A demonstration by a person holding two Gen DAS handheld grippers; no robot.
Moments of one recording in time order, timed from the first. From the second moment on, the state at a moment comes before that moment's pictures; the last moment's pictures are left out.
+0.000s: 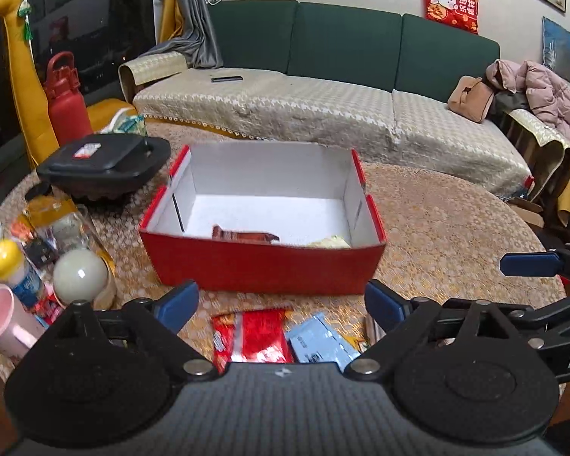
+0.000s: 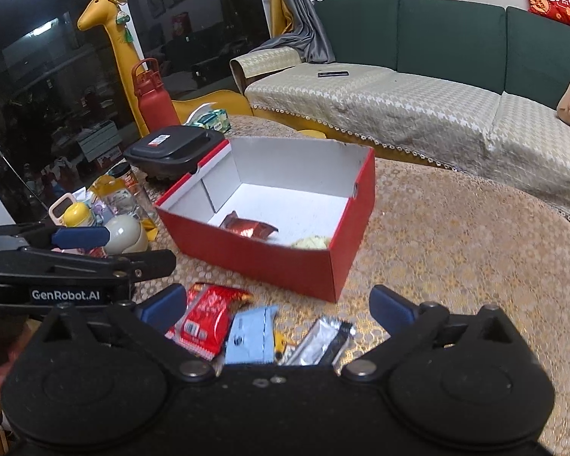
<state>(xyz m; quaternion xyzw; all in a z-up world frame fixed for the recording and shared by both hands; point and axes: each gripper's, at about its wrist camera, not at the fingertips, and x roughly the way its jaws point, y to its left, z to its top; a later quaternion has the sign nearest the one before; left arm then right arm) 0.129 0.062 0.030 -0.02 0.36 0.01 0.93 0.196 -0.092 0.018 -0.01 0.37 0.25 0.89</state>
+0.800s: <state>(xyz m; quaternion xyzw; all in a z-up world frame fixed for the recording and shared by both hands) 0.117 0.064 -0.099 -0.06 0.50 0.06 0.86 0.189 -0.118 -0.083 -0.02 0.46 0.18 0.87</state>
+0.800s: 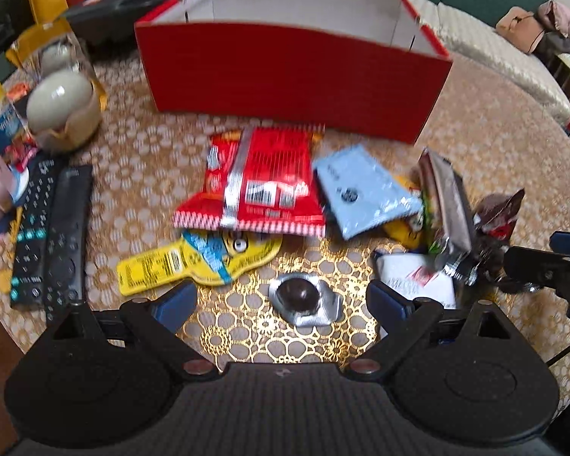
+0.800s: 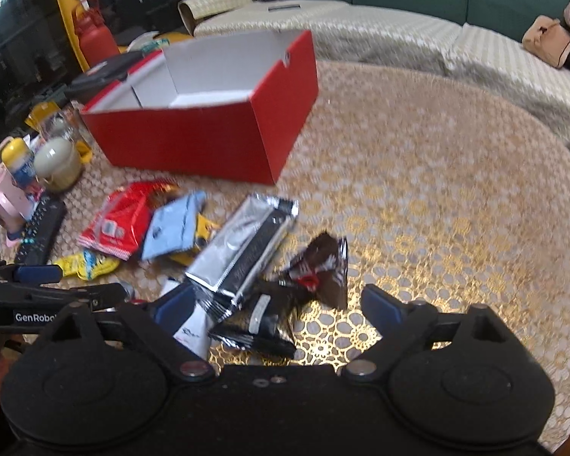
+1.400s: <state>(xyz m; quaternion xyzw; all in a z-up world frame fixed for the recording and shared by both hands) 0.123 0.054 -0.117 -0.03 0.51 0.04 0.86 0.198 -0.114 -0.106 -0.01 0.49 0.20 0.85</state>
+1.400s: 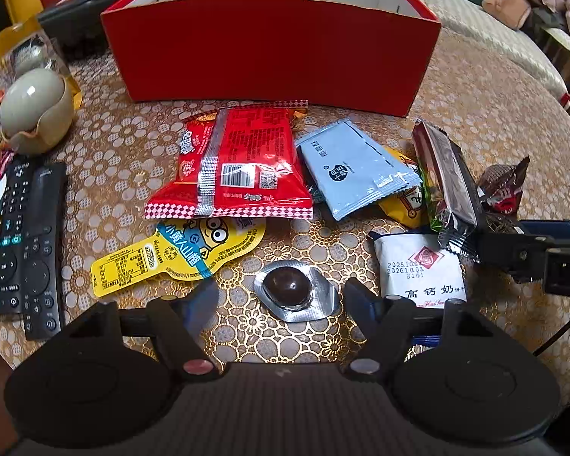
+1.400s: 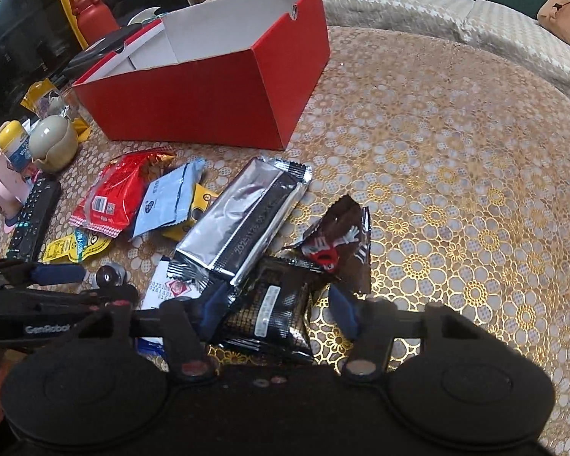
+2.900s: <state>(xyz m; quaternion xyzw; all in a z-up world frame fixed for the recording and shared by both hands) 0.086 0.053 -0.079 -0.05 0.47 0.02 0.88 0.159 -0.132 -0.090 -0.02 0.47 0.20 0.86</state>
